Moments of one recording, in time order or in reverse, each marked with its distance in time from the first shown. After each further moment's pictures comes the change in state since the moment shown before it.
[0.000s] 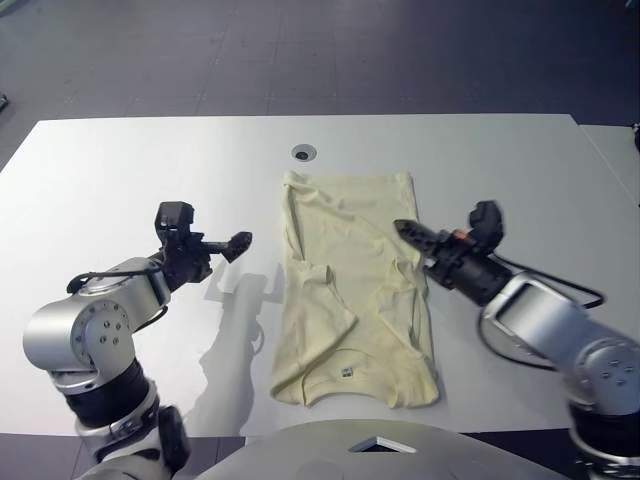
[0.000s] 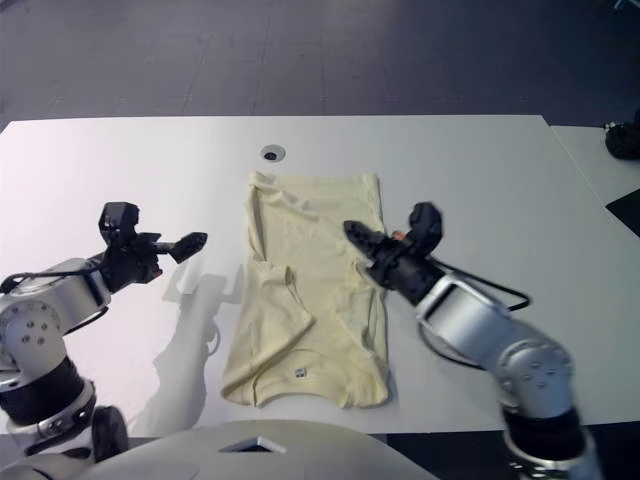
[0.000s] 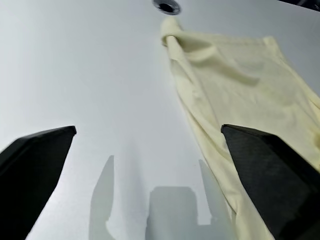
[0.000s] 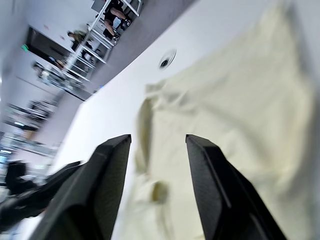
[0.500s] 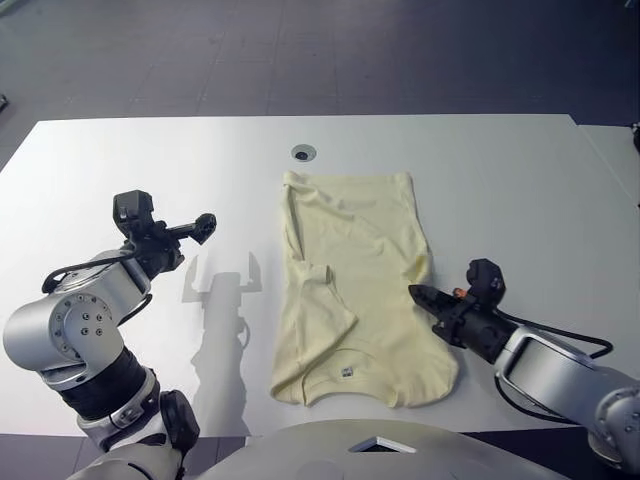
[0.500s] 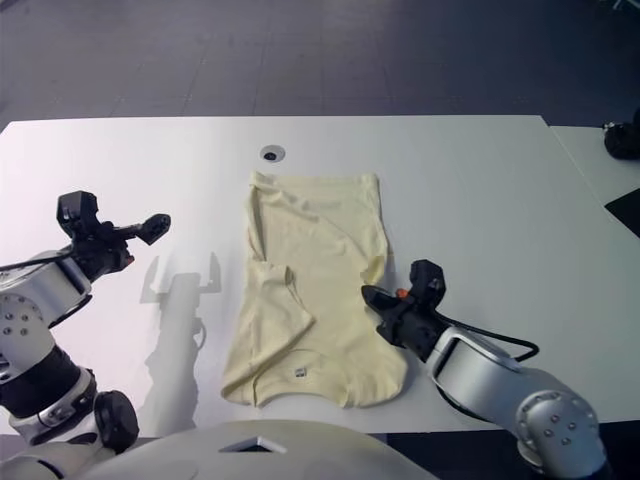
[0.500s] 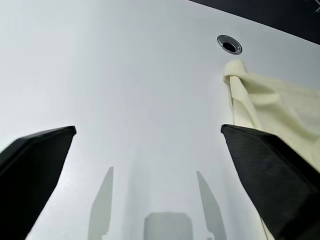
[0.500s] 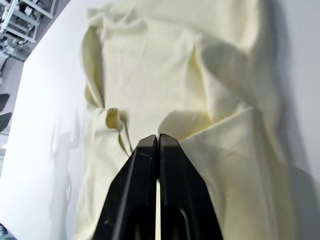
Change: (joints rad) left arm -0.160 -0.146 0.206 0.063 0.056 0.133 0.243; right arm 0.178 0.138 0.195 -0.066 0.058 -0.019 -0.243
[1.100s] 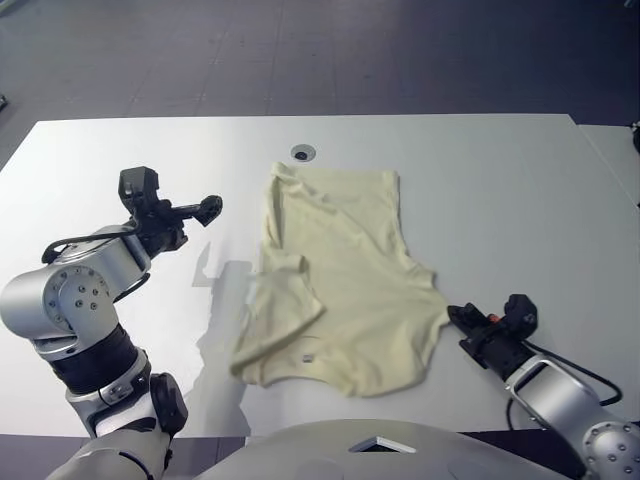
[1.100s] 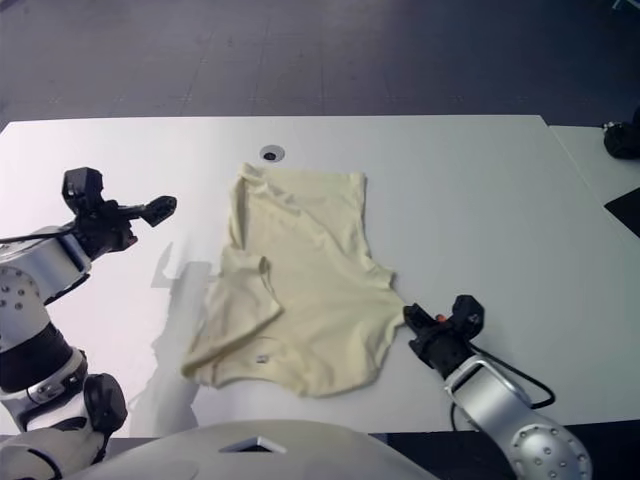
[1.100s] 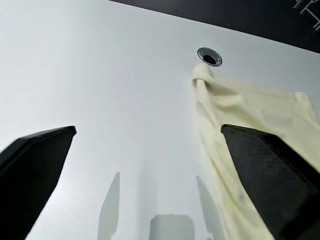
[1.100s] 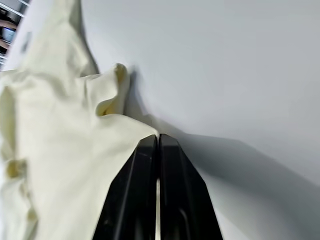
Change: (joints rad) left arm -0.073 0.083 -0.036 0.099 -0.057 -0.051 -0.003; right arm 0.312 0.093 -0.342 0.139 -0.190 0.037 0.211
